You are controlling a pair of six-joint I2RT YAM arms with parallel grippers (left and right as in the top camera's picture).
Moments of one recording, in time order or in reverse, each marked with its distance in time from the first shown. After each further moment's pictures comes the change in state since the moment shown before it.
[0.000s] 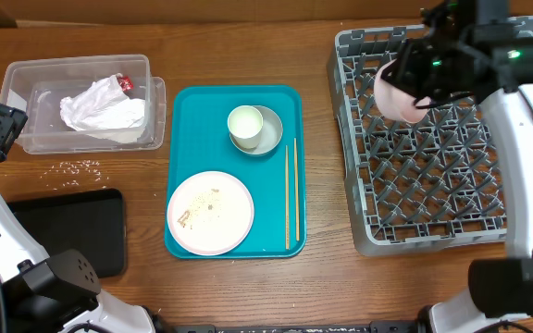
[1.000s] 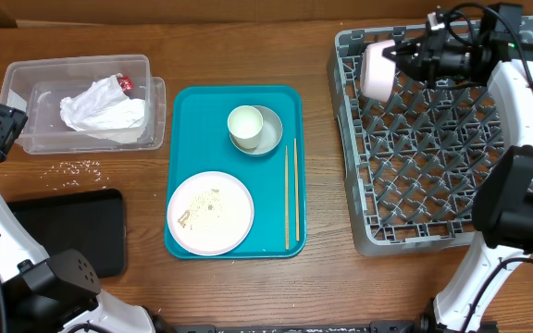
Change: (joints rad) left arm 0.000 0.000 0.000 0.000 0.000 0.000; right arm -0.234 0.386 -0.045 0.401 -0.824 0.011
